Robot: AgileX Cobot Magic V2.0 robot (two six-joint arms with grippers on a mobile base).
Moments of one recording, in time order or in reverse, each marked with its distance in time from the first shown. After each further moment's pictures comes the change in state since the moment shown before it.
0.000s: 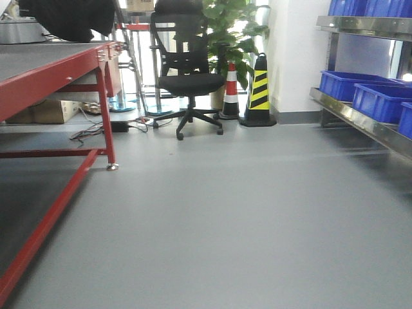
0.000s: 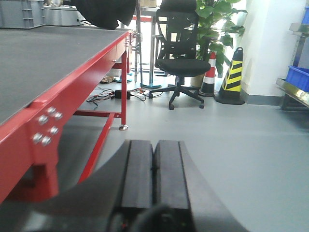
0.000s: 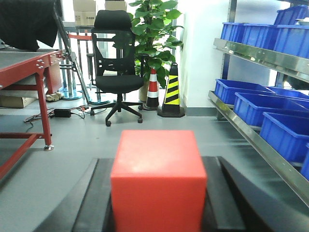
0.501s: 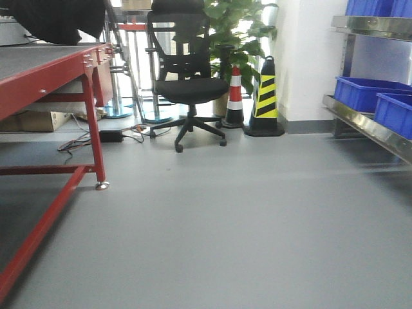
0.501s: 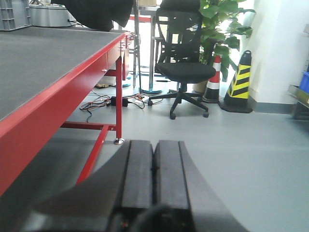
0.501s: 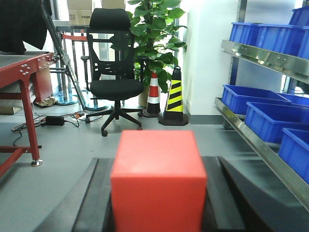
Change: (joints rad) left arm 0.000 0.000 0.000 0.000 0.000 0.000; right arm 0.000 0.000 0.000 0.000 0.000 0.000
